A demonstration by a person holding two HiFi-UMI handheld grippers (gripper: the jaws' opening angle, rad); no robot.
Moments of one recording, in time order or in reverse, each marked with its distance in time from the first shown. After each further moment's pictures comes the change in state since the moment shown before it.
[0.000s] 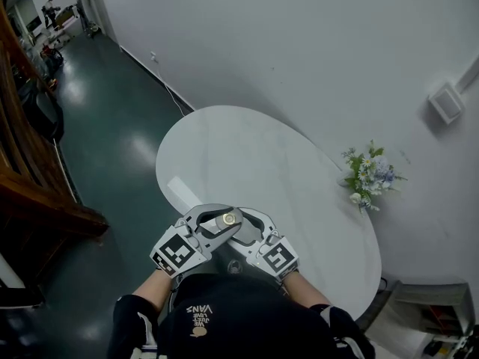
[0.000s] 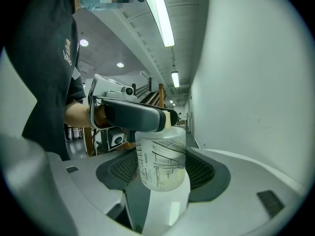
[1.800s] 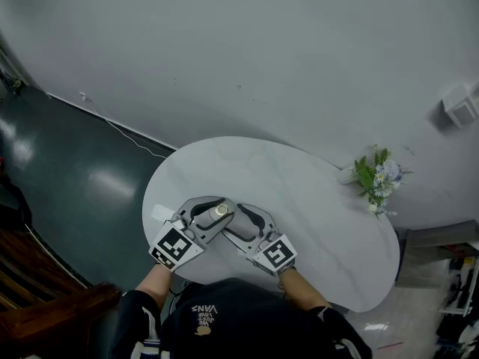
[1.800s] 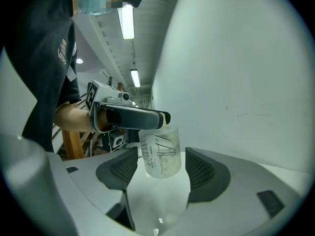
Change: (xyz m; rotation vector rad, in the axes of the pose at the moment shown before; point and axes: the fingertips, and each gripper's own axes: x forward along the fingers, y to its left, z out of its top) left arm 0.099 0.259 -0.028 0.046 0.018 -0.329; right arm 0.138 -0.232 -0.007 0.136 -0.035 -0.458
